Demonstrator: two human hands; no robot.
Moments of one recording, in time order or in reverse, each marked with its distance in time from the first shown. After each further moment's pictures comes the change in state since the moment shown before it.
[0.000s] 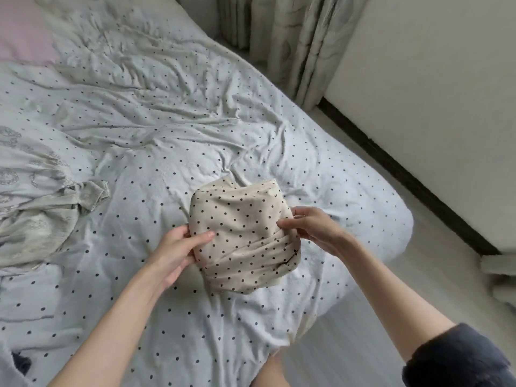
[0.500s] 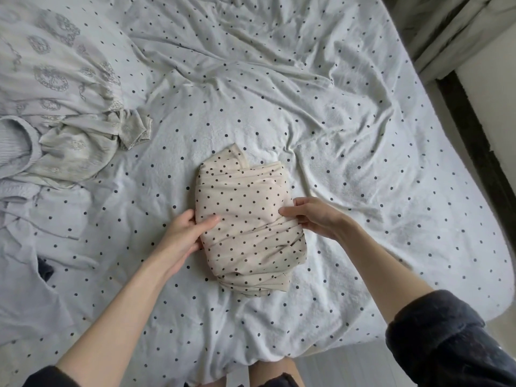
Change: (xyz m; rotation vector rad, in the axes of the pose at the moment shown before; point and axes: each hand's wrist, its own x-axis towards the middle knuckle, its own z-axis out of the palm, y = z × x) left_hand 0.064 -0.044 -0.028 -0.192 0.323 -0.169; right_hand 0.163 0.006 0.030 -0.130 -0.399 0.322
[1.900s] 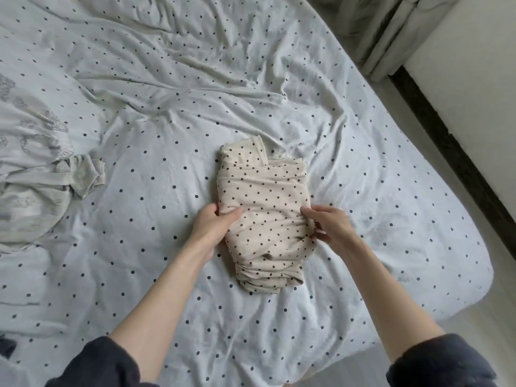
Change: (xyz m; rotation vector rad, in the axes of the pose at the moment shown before) left_hand 0.048 0.043 0.101 0.229 -0.023 0.126; right_hand -0.027 0.018 -0.052 0.235 0.562 -0.085
